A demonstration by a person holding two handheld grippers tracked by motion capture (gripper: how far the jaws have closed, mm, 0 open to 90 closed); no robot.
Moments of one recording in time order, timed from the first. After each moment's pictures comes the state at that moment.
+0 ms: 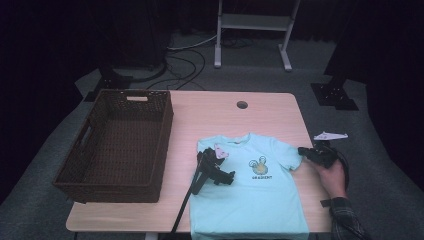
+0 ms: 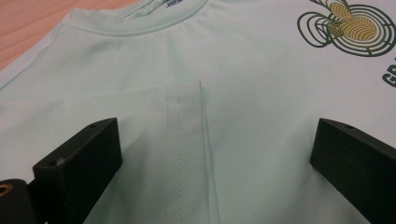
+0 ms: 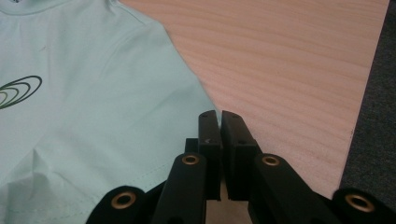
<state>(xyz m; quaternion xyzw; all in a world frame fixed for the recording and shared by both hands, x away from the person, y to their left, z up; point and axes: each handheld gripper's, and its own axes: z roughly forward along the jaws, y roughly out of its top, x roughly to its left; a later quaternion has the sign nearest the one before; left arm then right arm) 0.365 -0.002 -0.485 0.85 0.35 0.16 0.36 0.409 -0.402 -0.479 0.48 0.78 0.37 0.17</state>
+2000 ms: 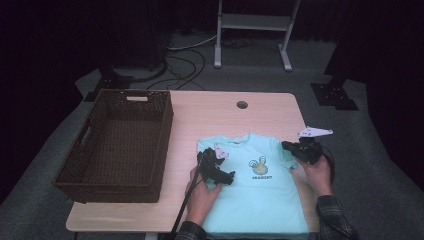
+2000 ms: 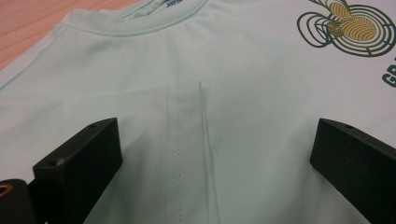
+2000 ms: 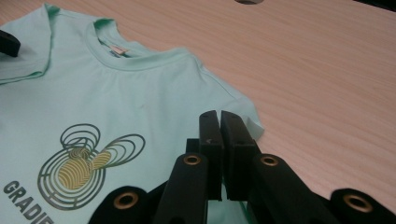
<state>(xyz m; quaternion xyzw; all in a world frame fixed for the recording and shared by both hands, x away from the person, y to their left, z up) 0.365 -0.002 -0.485 0.85 0.35 0.16 0.36 0.398 -0.335 -0.441 0.41 0.80 0.40 0.20</state>
